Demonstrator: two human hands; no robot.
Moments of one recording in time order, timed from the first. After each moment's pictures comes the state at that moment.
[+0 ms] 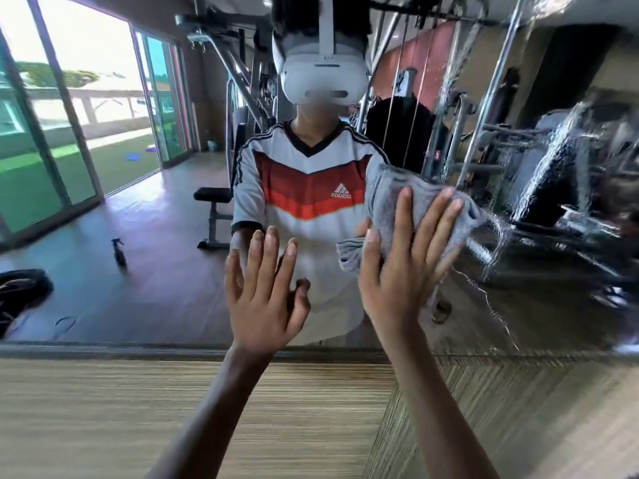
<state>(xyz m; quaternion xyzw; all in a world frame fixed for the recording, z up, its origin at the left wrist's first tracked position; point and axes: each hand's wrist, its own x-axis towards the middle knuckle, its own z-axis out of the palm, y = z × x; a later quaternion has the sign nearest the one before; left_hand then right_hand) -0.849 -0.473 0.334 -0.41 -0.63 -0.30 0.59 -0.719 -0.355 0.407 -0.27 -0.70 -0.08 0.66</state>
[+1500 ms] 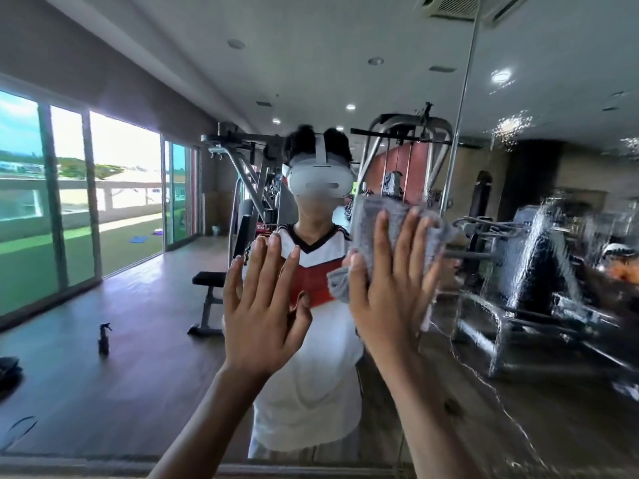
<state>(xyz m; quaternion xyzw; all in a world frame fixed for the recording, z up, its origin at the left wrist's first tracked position) -0.839 -0.474 0.474 -0.39 -0.62 -0.32 0.60 -0.722 -0.356 0.520 -0.22 -0.70 -0.14 0.66</state>
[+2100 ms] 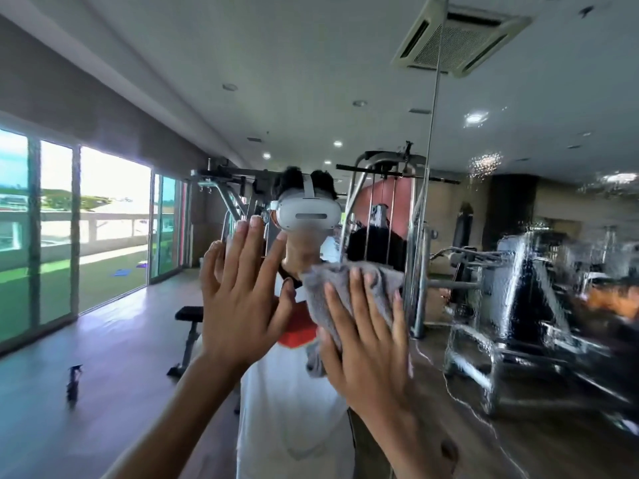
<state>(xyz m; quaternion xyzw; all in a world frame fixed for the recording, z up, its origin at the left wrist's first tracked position) -0.847 -0.473 0.543 -0.37 -0.62 -0.28 0.64 -0.711 -0.344 0.498 -0.14 -0.74 -0.26 0.60</state>
